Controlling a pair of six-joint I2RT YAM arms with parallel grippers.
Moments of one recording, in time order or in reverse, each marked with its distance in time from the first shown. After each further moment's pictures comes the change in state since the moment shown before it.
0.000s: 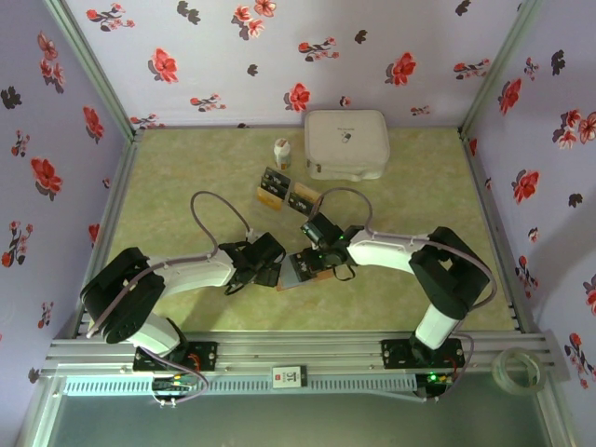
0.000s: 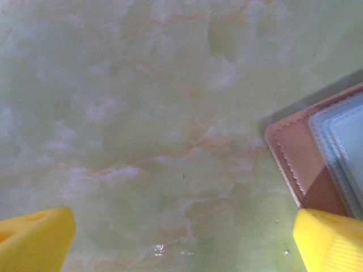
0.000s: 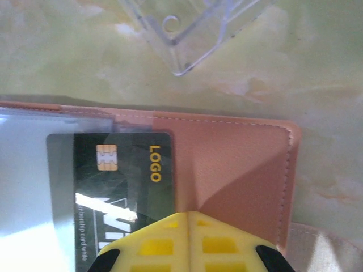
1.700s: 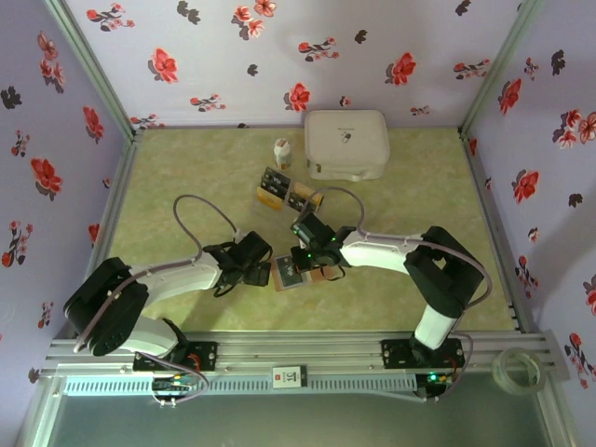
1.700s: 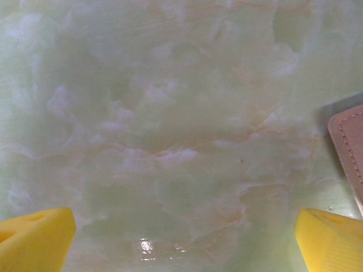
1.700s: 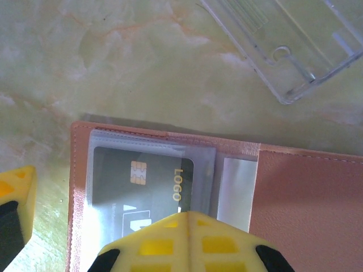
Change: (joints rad) left arm 0.075 -0.104 -0.075 -0.003 0.029 0.016; right arm 0.048 0.031 0.043 0.077 -0.068 0.079
